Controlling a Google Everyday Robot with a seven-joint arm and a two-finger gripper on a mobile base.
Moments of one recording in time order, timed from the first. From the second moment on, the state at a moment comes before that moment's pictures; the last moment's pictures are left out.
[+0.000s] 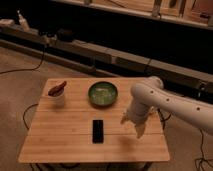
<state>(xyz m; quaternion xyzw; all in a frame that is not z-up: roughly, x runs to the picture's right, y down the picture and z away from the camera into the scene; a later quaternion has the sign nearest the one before) 0.167 0.199 0.704 -0.36 -0.19 -0.27 0.87</state>
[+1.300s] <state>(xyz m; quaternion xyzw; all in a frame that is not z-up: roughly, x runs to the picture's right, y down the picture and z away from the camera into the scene) 0.229 -0.001 0.853 -0.27 -0.04 -0.11 0.96</state>
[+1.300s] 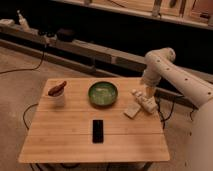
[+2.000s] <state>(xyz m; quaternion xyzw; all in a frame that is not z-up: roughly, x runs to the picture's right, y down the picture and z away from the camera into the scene) 0.029 0.052 0.790 -0.23 -0.15 -0.30 0.91</state>
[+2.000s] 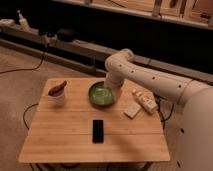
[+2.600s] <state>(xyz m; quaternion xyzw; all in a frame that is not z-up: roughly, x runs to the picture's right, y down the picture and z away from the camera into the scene) 0.068 0.204 0.677 -0.32 -0.27 -0.37 0.83</state>
